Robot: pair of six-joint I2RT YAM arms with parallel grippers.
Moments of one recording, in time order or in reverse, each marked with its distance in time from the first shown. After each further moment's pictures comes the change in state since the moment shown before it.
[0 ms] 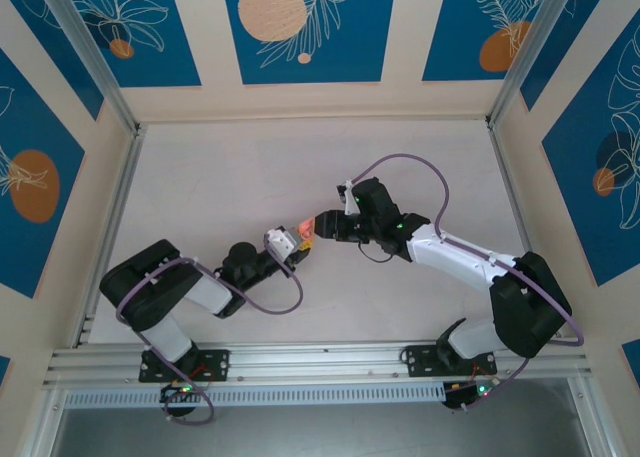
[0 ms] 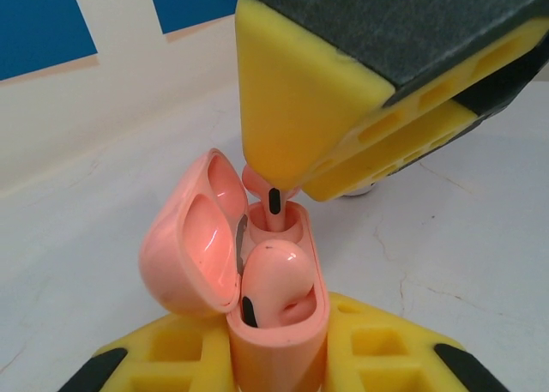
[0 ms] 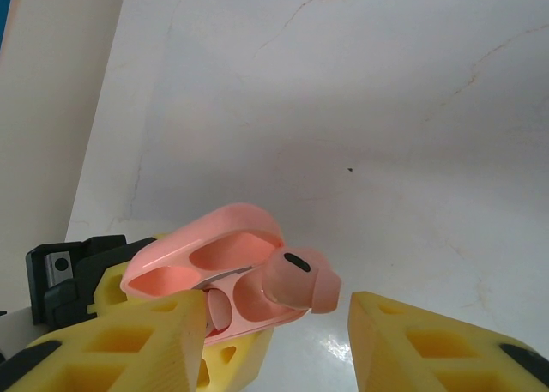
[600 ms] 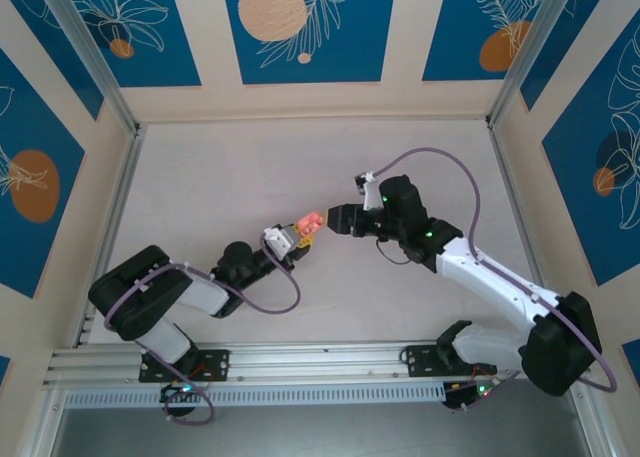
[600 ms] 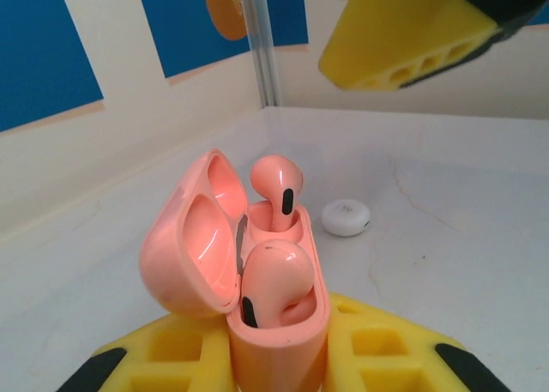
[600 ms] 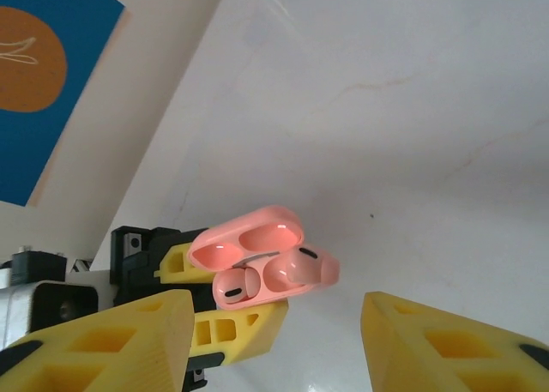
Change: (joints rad) left arm 0.000 -0.077 0.000 0.003 0.032 0.002; right arm -0.064 -0.258 -0.040 -0.027 -0.032 -0.115
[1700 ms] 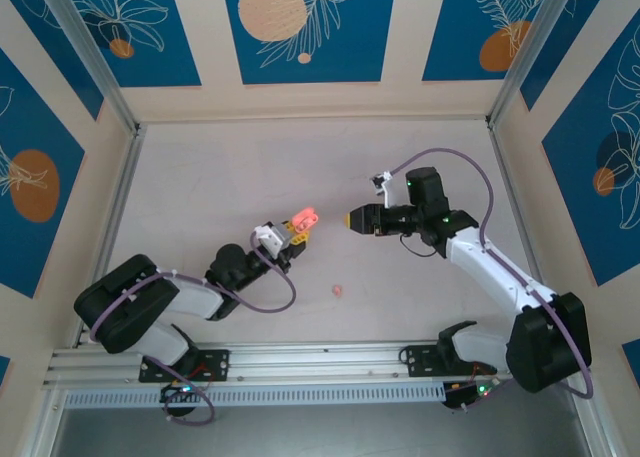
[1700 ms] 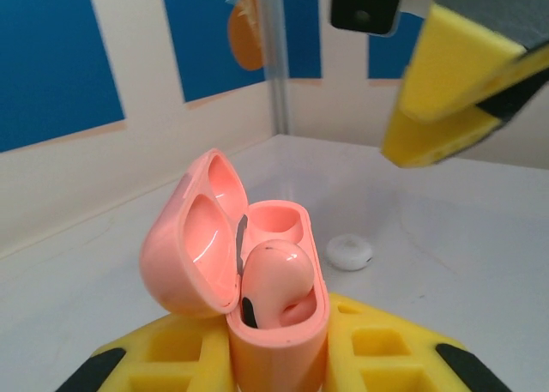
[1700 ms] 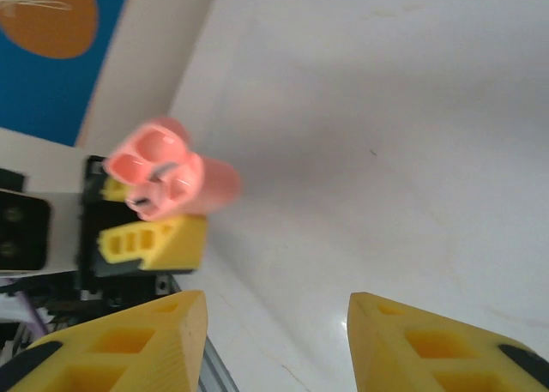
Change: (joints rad) left arm -0.002 -0.080 -0.033 0.003 -0.068 -0.071; right arm -0.237 0.081 0.011 -0.177 -0.377 -0.146
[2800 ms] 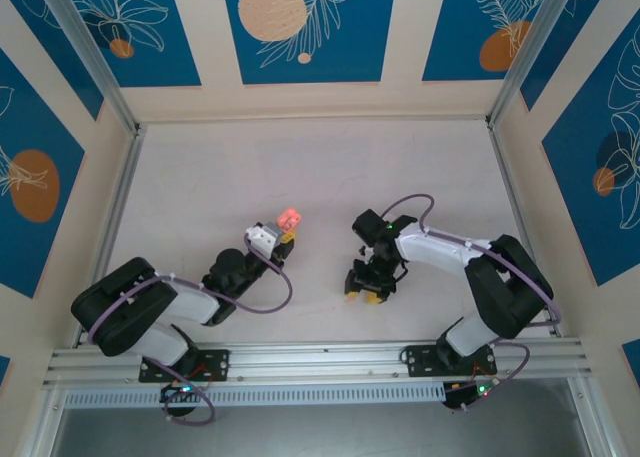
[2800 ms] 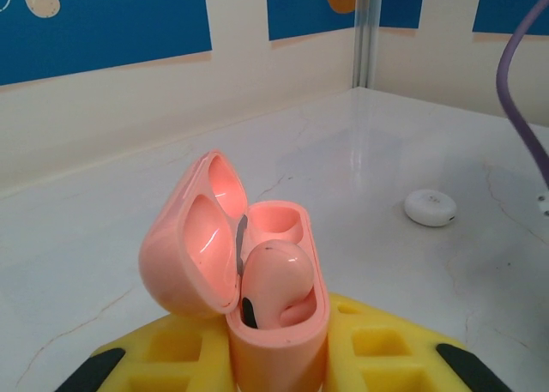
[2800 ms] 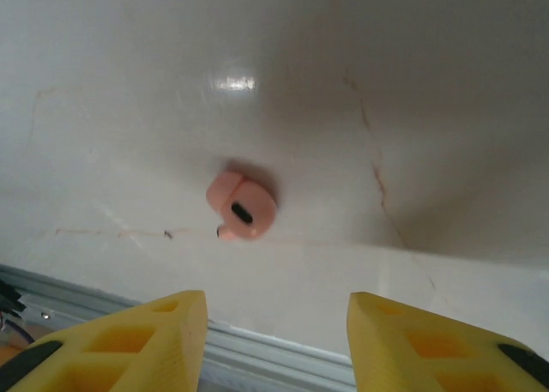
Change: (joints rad) left arm 0.000 -0.017 -0.054 -0.061 -0.194 -0.056; right arm 0.295 0.320 -0.003 -0.484 0.280 0.361
